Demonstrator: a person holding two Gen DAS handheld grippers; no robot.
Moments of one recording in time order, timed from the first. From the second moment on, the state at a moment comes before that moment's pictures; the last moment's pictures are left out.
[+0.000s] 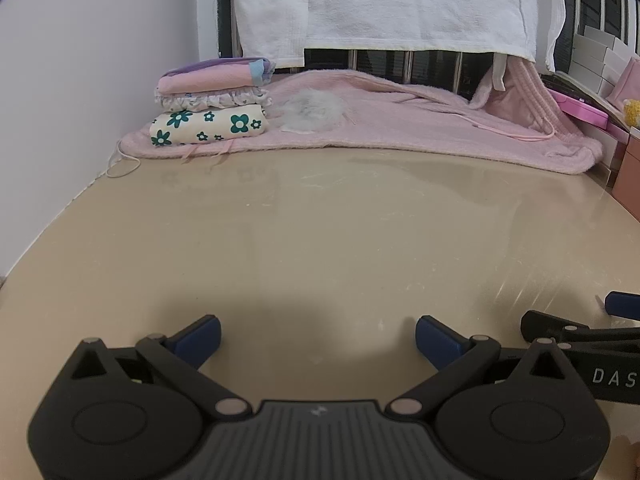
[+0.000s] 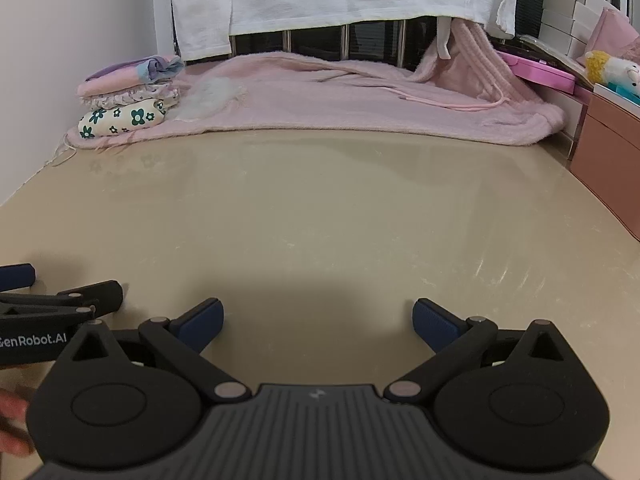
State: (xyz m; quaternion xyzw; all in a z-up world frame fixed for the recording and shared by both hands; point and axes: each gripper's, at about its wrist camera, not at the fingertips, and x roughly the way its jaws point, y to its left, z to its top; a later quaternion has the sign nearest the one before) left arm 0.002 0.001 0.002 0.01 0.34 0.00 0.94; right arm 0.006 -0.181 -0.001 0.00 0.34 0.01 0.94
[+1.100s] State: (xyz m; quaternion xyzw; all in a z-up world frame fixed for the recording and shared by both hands) left arm 0.001 0.000 0.002 0.01 0.34 0.01 0.94; right arm 0.007 -0.180 -0.001 0.01 0.34 0.02 0.94
